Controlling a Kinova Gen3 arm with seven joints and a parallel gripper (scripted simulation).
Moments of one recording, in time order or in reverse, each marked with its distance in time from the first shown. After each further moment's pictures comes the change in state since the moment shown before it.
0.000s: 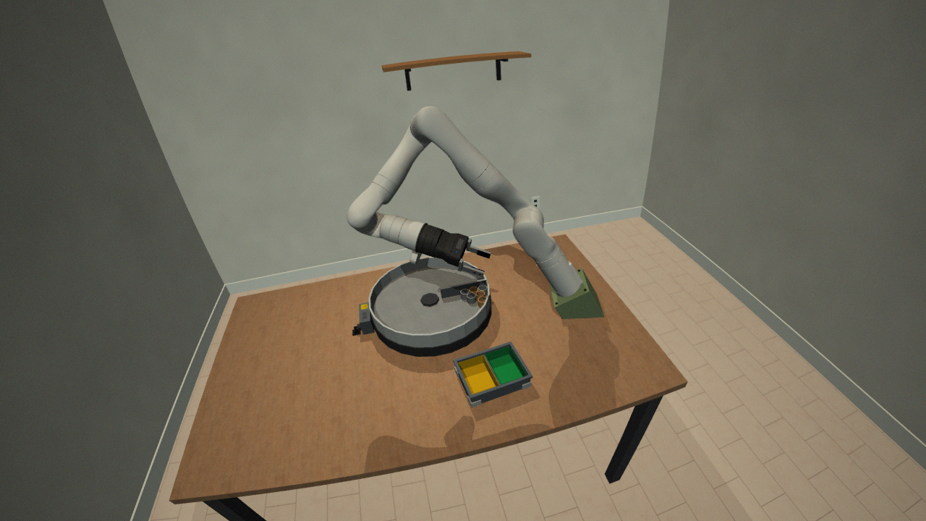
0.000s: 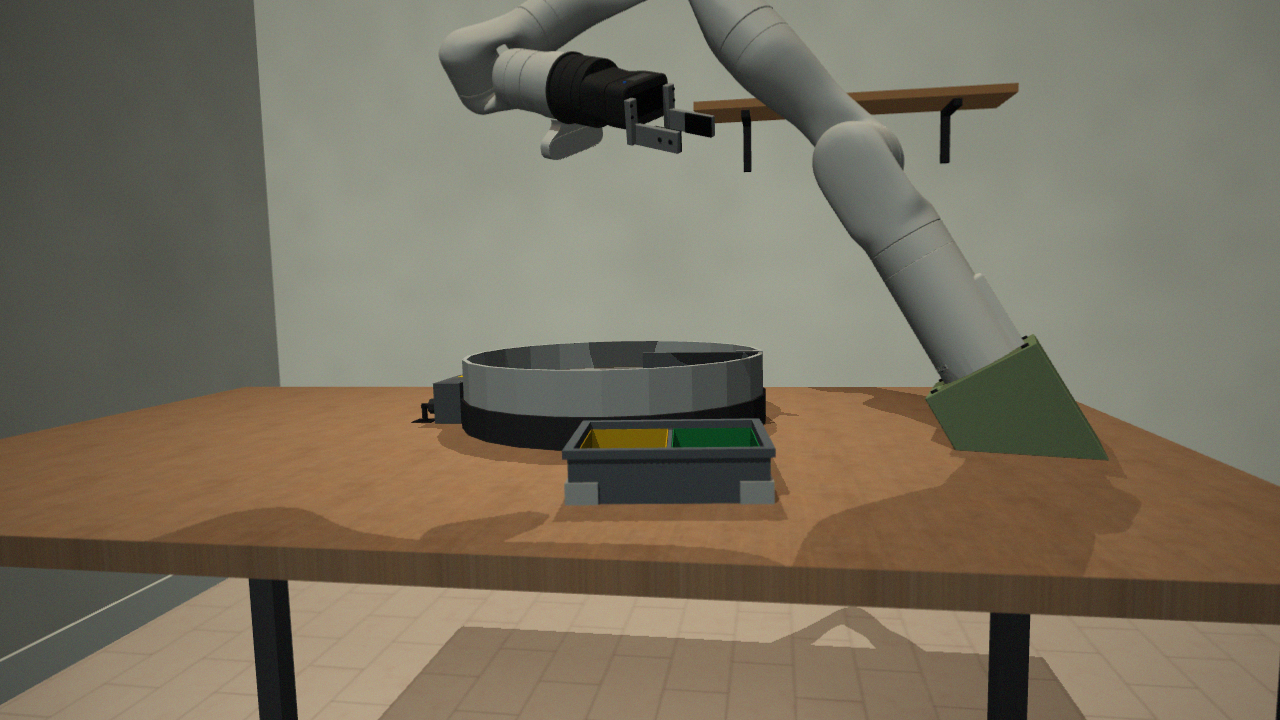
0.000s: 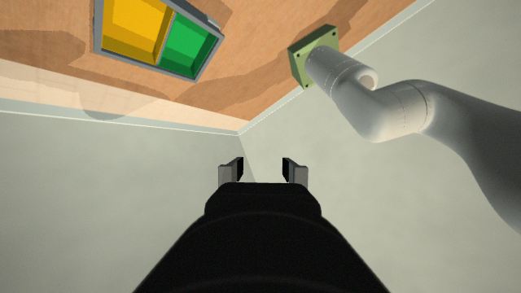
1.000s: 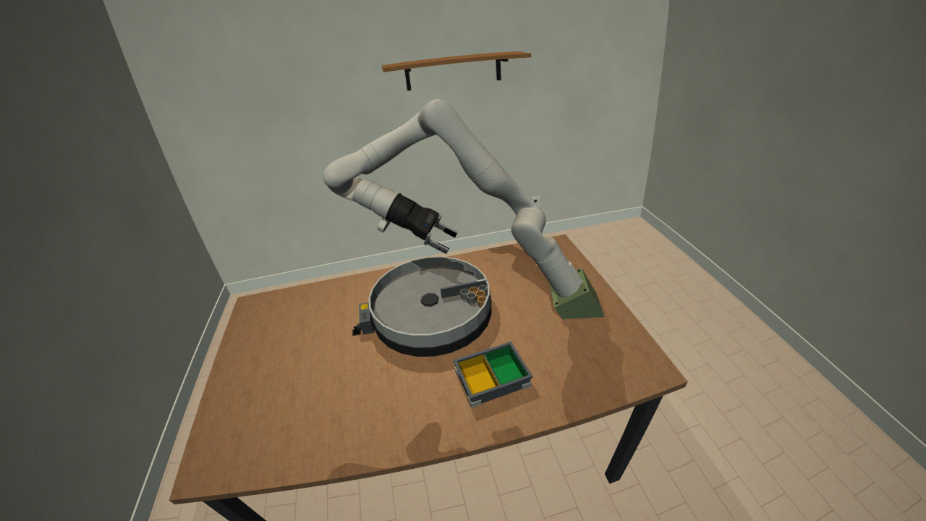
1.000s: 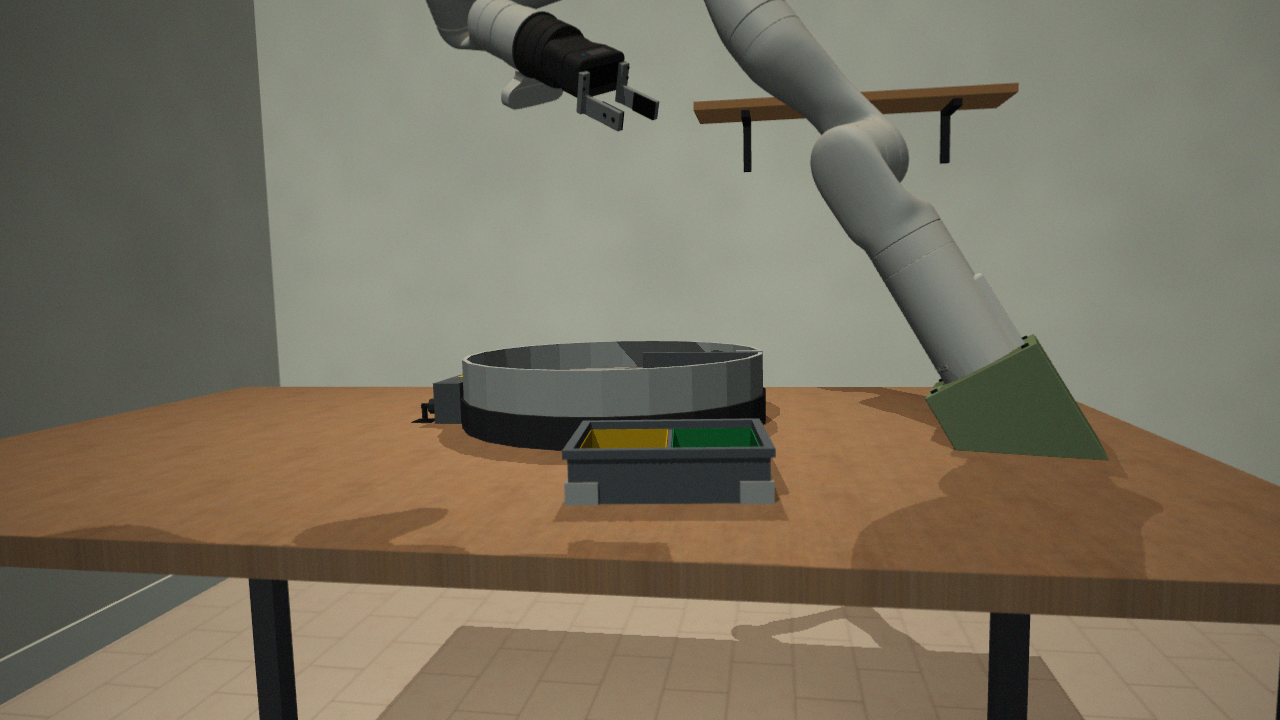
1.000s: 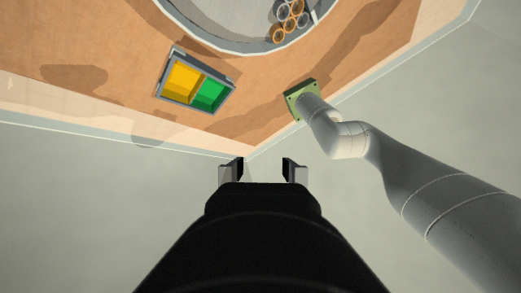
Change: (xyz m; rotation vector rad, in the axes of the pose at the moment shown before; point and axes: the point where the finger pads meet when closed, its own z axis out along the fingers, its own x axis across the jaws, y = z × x) arm 0.033 -0.002 -0.105 0.196 -0.068 -0.038
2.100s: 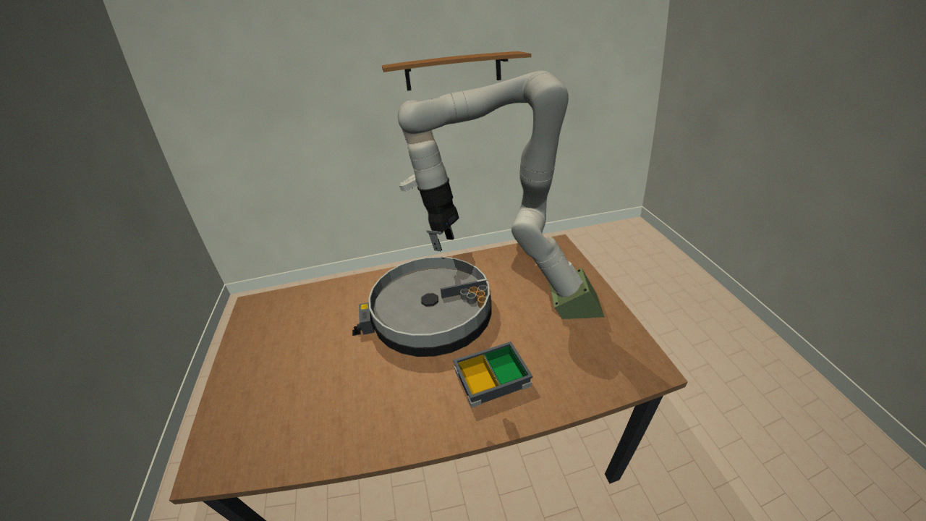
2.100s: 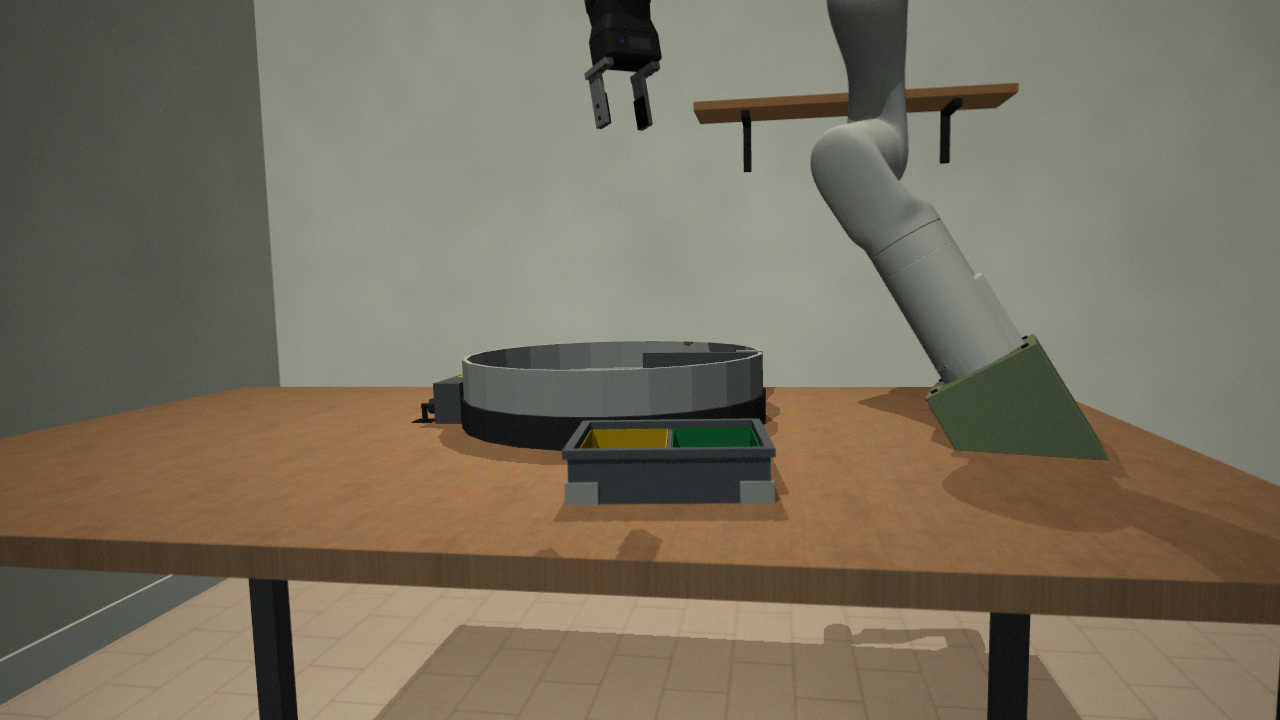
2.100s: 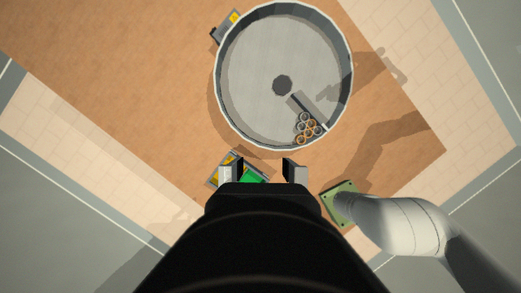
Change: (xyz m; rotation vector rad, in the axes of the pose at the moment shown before) arm 0.001 -0.005 -0.010 0.855 -0.313 -0.040
